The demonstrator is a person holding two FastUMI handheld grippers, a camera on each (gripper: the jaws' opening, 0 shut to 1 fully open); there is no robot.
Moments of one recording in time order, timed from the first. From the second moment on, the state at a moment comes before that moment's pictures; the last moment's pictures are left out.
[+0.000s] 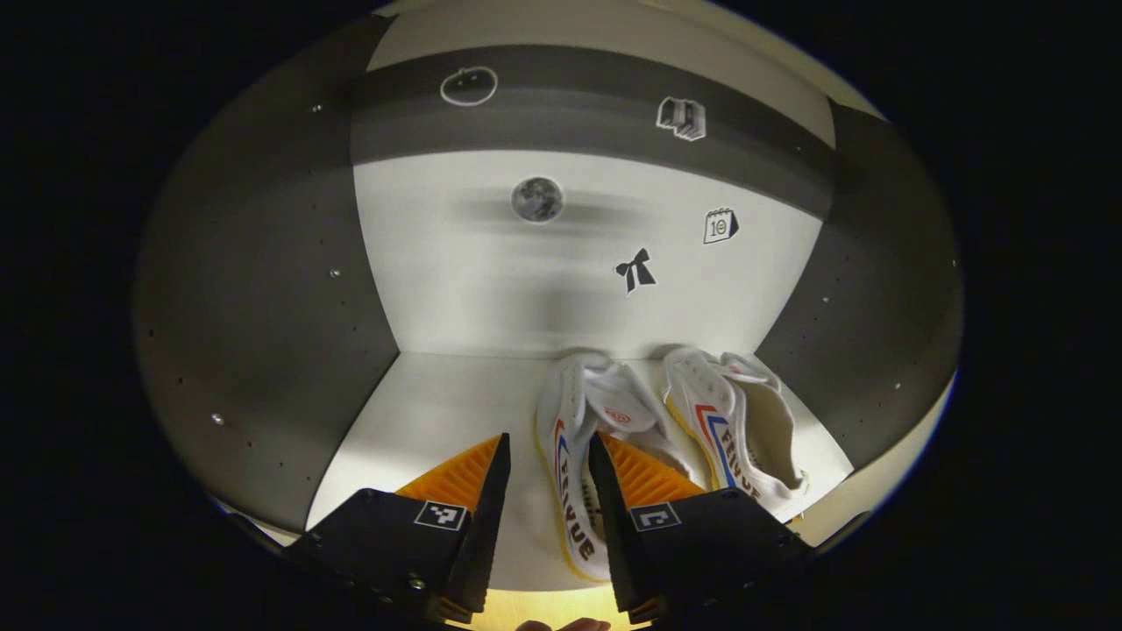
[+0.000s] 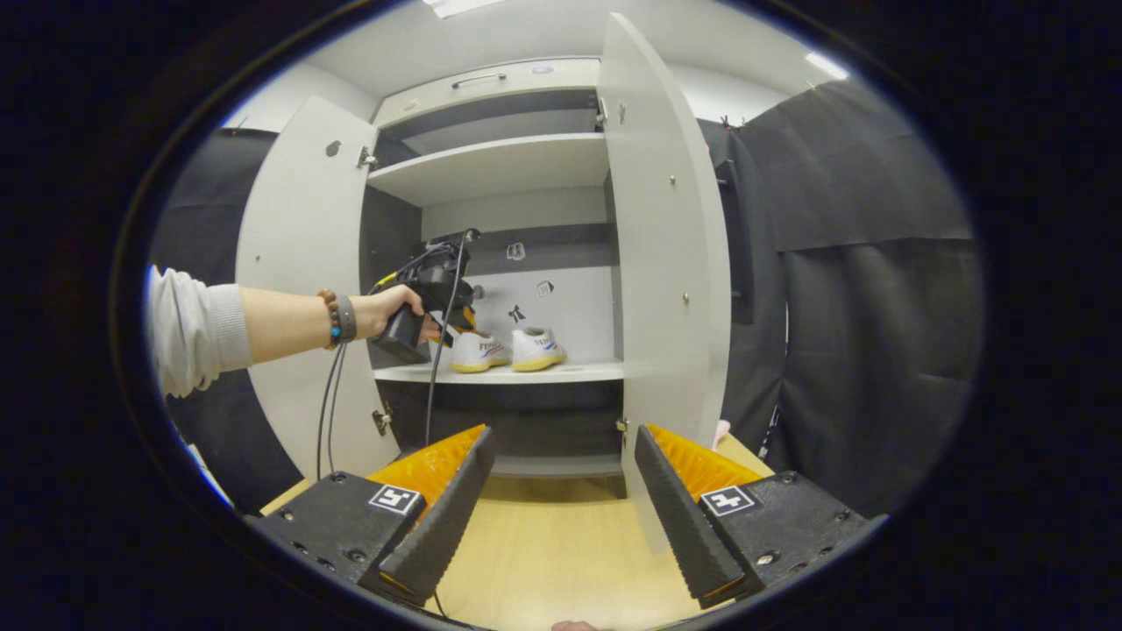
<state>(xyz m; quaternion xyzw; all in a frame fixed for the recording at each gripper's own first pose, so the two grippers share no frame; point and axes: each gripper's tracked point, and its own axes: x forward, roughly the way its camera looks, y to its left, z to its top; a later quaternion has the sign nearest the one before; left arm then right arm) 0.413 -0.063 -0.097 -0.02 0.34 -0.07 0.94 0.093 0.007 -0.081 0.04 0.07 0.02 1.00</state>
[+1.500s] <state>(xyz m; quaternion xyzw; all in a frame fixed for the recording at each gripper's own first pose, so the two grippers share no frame) -0.039 -0.061 -0.044 -0.05 0.02 -0.09 0.99 0.019 0.024 -0.085 0.02 0.04 0.07 1.00</state>
